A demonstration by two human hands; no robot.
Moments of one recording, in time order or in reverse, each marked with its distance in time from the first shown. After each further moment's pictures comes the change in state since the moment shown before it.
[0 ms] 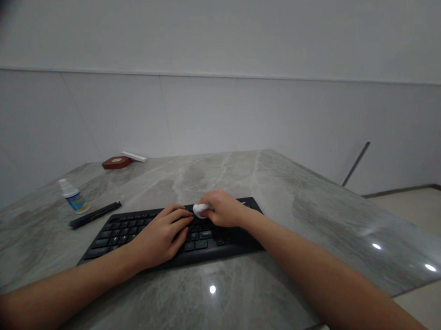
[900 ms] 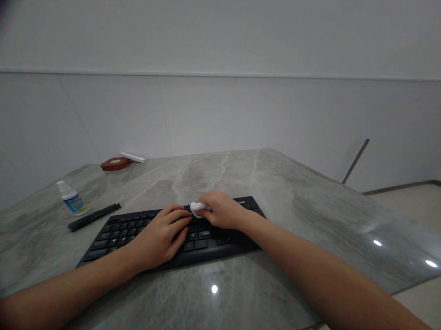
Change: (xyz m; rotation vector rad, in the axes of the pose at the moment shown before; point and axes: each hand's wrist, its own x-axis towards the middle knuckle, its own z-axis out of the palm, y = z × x) left_hand -0.001 0.000 0.000 0.011 -0.008 -0.004; right_hand 0.000 -0.003 0.005 -0.033 0.056 0.013
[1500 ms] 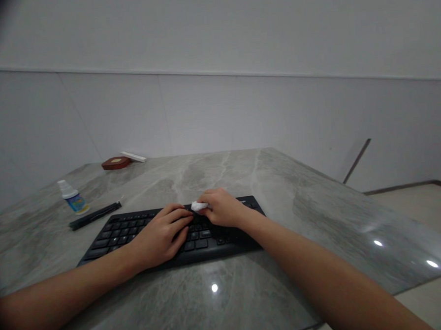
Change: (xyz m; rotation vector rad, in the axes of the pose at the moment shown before) left_hand -0.001 0.000 0.000 0.011 -0.007 -0.010; right_hand 0.002 0.001 -0.002 -0.059 0.009 -0.016
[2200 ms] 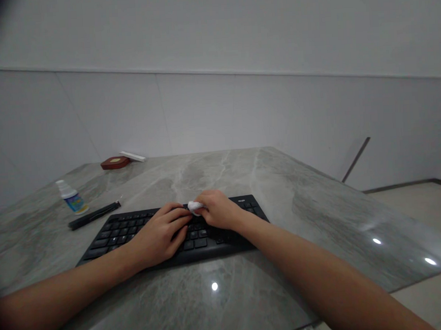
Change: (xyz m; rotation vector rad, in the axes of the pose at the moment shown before) left_hand 0.001 -0.001 0.001 0.014 0.001 0.000; right_hand 0.000 -0.003 0.008 0.055 0.042 0.015
